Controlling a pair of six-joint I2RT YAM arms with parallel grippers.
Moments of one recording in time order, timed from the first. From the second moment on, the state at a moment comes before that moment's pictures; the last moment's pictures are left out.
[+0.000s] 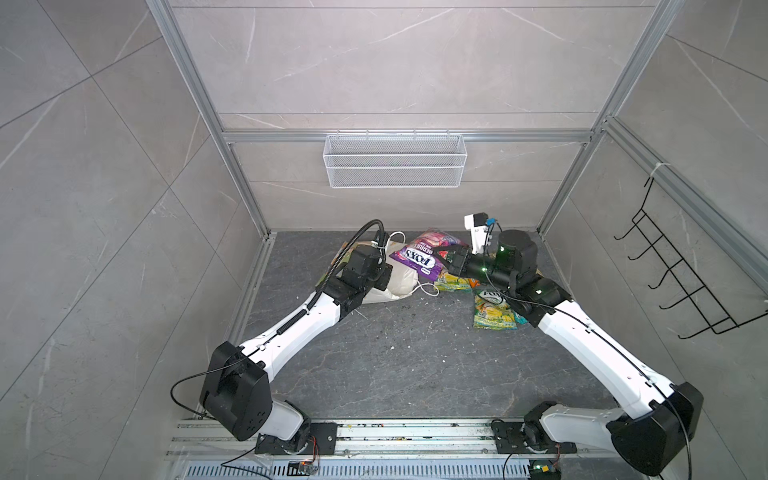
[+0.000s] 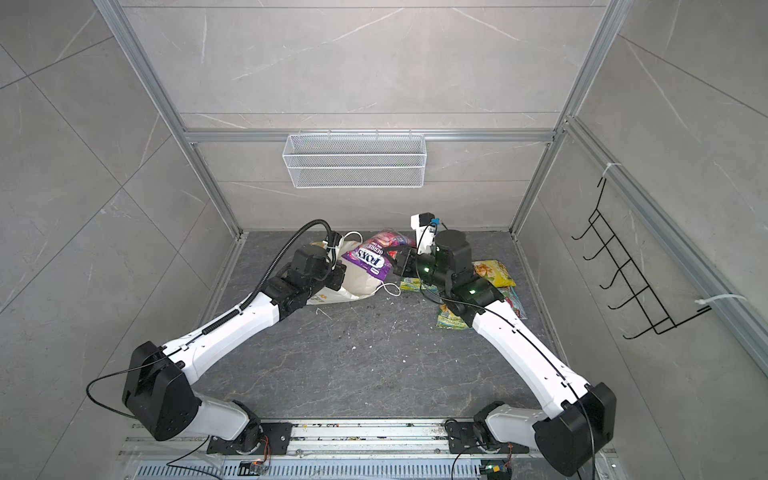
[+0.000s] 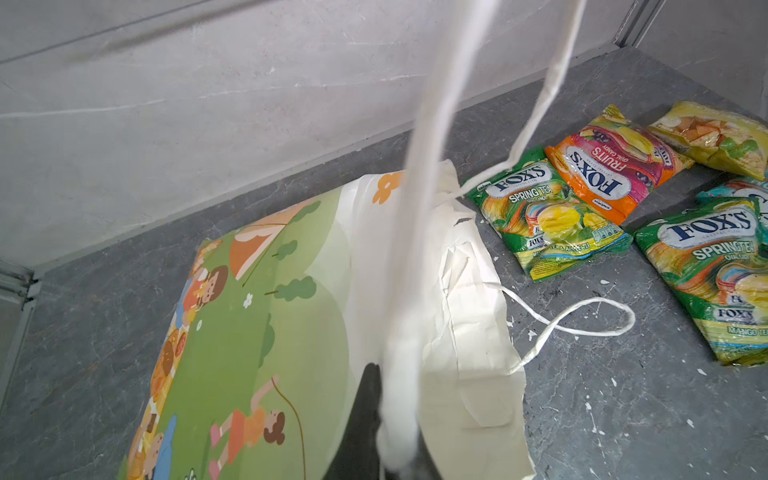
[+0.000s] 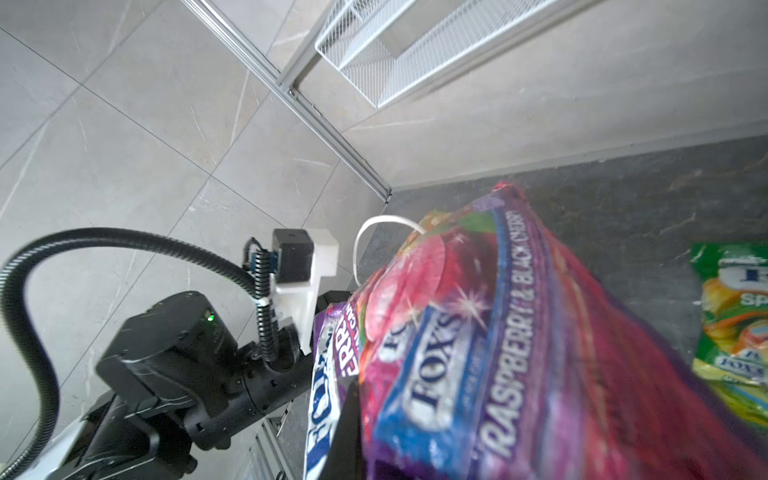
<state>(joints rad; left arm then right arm) -0.61 1.46 1.20 -0.28 -0.20 -0.03 0.48 1.26 1.24 -0.20 -0.38 0.64</state>
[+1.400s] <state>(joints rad) -0.41 1.31 1.10 -0.34 0.04 -0.38 0.14 1.26 1.03 -0.70 -0.56 0.22</state>
